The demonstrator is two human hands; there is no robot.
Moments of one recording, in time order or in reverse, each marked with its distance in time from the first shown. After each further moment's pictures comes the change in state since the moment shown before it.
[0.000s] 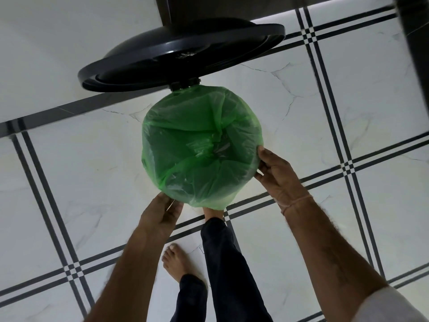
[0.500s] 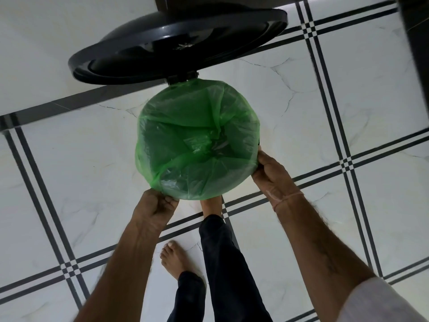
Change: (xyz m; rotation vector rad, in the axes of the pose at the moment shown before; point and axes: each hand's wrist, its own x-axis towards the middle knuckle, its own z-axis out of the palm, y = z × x) left_hand 0.000 0.009 0.009 -0.132 -0.101 -0.018; right_hand 0.011 0.018 0.014 0.269 0.046 0.021
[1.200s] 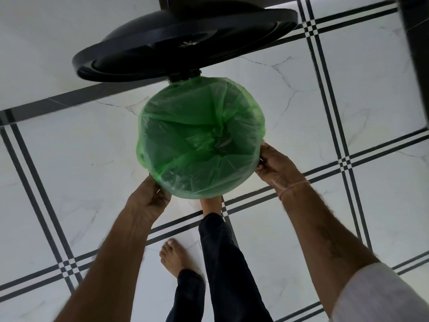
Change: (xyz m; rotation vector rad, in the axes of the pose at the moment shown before) left_hand -0.004 0.023 0.010 0.209 0.062 0.023; right_hand 0.014 -0.021 0.000 -0.274 0.072 0.076
